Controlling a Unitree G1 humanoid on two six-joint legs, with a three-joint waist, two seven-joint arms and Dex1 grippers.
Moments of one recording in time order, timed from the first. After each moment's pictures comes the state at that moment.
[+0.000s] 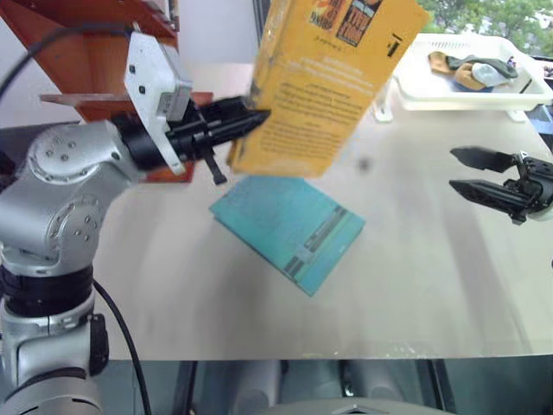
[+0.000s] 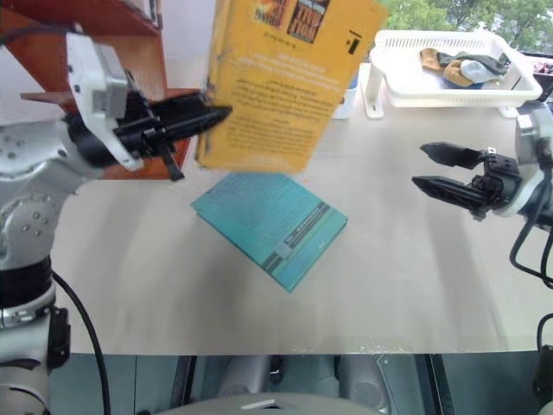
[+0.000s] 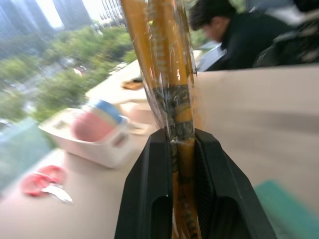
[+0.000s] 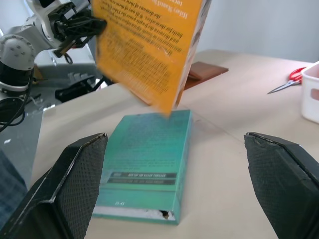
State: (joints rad) left arm -0.75 0.91 0.09 -0.28 -0.47 0.36 -0.83; right arm -0.42 -0.87 -0.36 0.05 0.87 0.62 1.27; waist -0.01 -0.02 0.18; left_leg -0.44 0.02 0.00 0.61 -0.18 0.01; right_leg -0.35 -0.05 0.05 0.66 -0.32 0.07
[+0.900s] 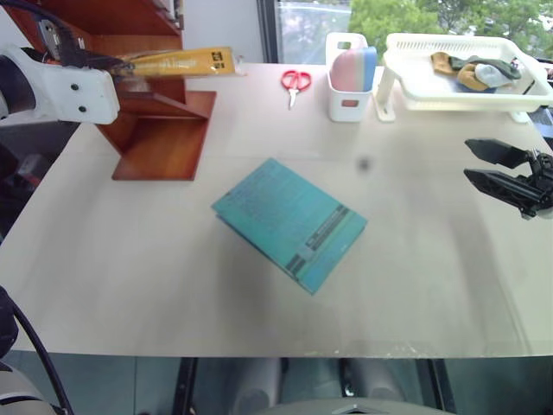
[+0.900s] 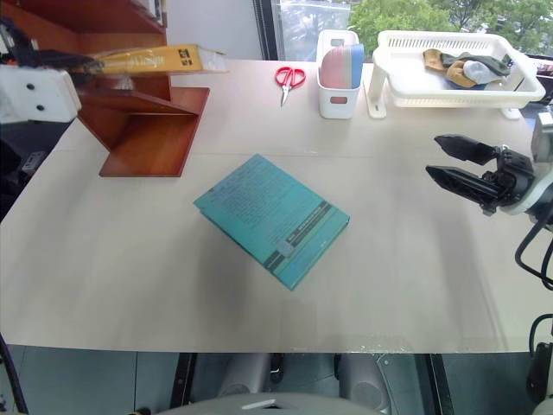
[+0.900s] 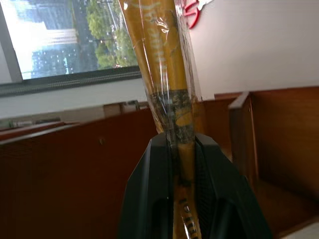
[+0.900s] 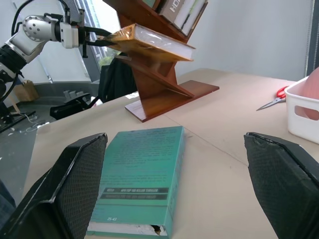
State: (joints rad) left arm -0.95 1.27 -0.05 0.56 0.30 -0.65 -0.85; right arm -0.42 -0.84 -0.40 0.09 0.87 0.59 1.28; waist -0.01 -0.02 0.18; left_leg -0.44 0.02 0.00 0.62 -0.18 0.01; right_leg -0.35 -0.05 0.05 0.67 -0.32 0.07
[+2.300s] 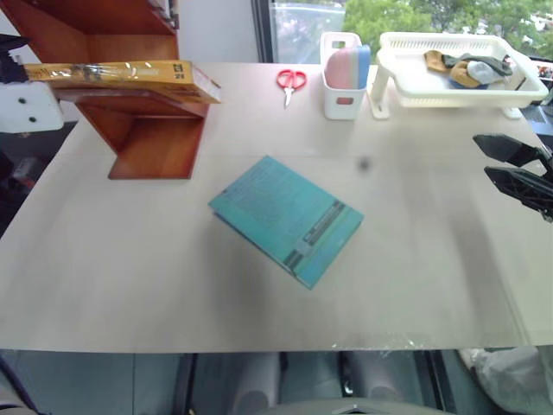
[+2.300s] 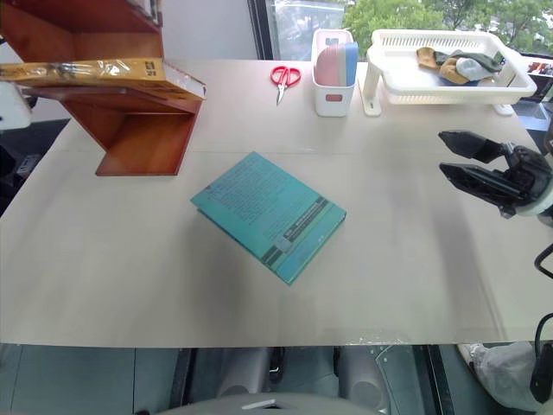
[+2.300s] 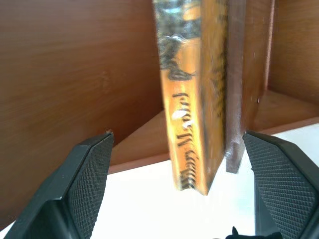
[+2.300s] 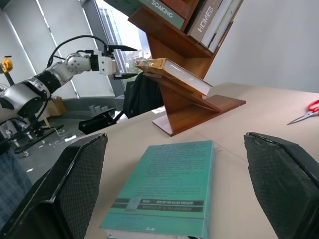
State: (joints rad) left arm -0.86 1.40 -0.03 0.80 0.42 -0.69 -0.53; right arm -0.42 -0.86 -0.45 0.06 0.98 0.69 1.33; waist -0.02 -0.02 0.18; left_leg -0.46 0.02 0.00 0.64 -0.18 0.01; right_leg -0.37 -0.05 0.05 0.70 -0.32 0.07
